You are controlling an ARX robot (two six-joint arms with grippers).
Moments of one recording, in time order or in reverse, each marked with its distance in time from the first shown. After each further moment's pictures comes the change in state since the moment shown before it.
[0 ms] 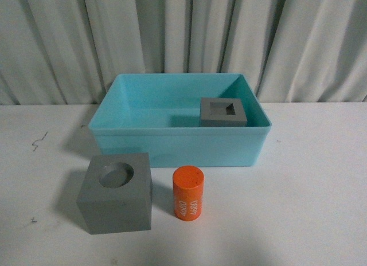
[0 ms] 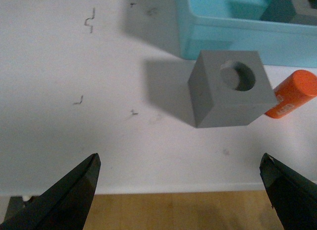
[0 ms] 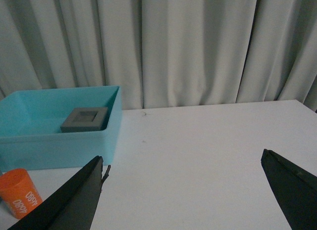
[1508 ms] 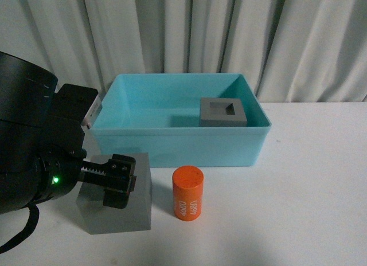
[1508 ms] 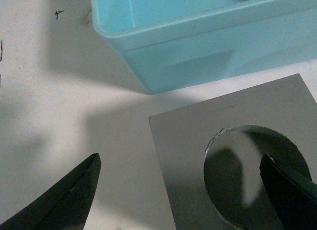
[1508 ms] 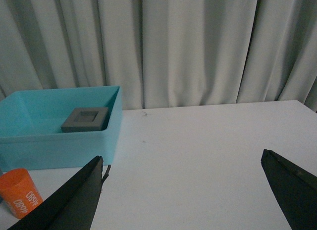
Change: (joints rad) left arm -0.153 1.202 0.368 0.701 -0.134 0.162; right arm 0.000 0.000 0.000 0.000 0.000 0.000
